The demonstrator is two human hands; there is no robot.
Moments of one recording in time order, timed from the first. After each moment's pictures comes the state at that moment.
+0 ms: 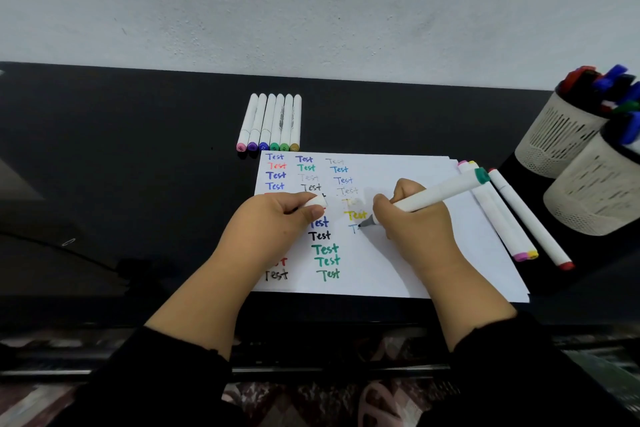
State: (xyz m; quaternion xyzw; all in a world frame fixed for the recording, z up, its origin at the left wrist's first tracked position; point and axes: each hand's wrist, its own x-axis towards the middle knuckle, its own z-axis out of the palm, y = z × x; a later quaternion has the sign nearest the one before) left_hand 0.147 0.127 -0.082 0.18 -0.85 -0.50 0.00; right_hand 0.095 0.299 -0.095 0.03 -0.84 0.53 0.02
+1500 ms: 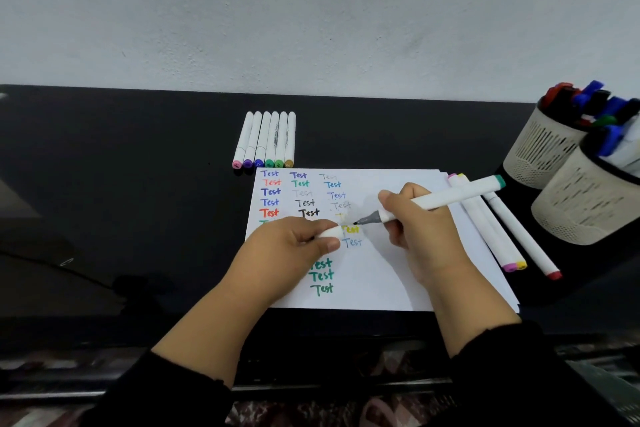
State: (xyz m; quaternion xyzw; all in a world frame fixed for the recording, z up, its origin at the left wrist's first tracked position) left_hand 0.153 0.140 -0.086 0.08 -0.86 -0.50 -0.03; right_hand 0.090 0.308 -0.082 0.01 -0.69 0.72 -0.03
